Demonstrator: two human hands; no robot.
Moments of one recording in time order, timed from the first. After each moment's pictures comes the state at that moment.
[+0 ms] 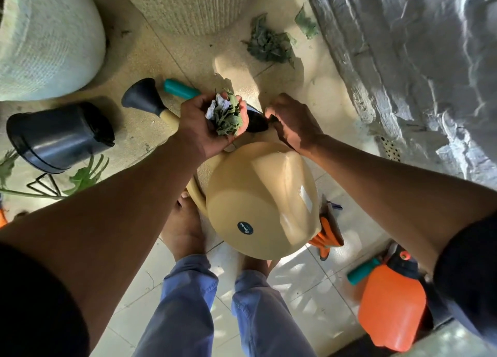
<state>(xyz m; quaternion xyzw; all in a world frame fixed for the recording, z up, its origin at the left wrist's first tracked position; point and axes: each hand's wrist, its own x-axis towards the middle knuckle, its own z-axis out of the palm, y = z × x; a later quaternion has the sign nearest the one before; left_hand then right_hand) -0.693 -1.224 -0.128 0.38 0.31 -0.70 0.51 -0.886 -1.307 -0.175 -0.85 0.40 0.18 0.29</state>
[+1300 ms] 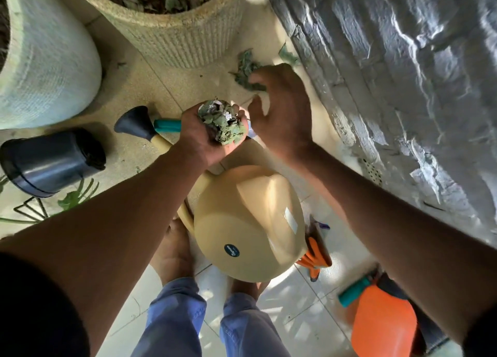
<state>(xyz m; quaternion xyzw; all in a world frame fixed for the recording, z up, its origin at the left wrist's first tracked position) -0.704 -1.264 -0.121 0.45 0.29 -0.68 0.51 -0.839 -1.326 -0.082 -0.83 0.49 -0.15 0.24</state>
